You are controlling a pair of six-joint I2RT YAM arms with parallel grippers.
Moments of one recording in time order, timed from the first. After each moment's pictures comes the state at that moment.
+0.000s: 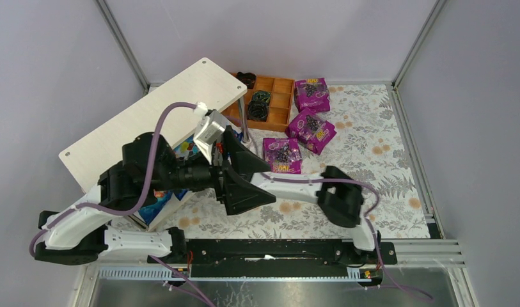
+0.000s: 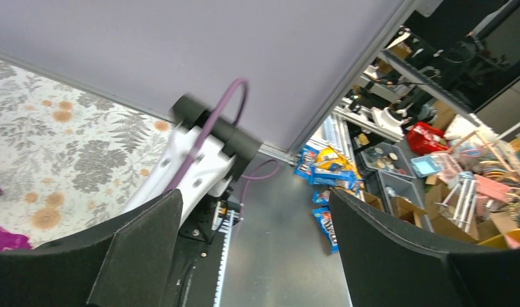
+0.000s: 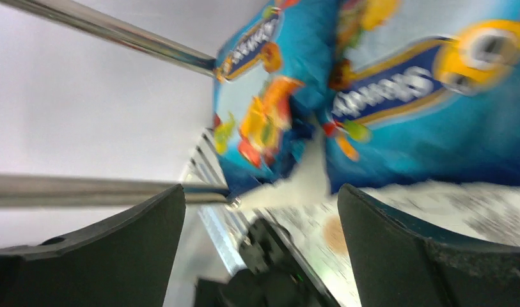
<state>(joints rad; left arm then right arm) -1.27 0.98 1.55 -0.50 0.23 -0.47 1.26 2.14 1.69 0.10 0.10 0.94</state>
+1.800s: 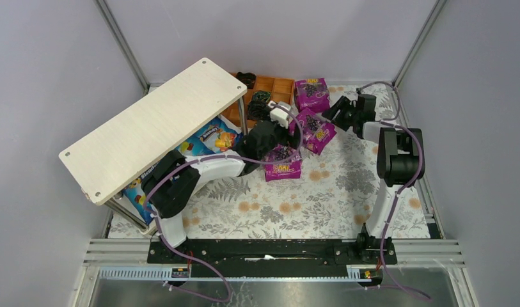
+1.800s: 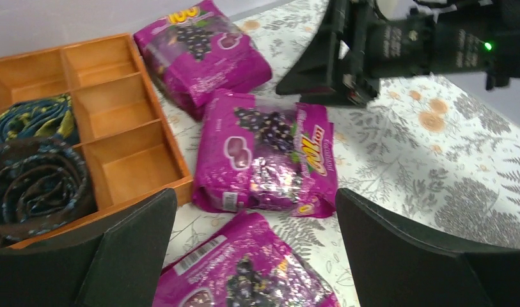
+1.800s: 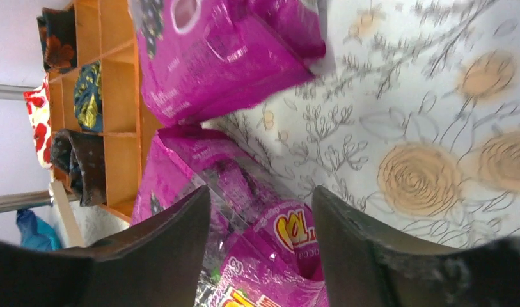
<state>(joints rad) -0.84 1.80 1.11 0.57 -0.14 -0.12 -0.04 2.02 1.21 0.22 -0.39 0.62</state>
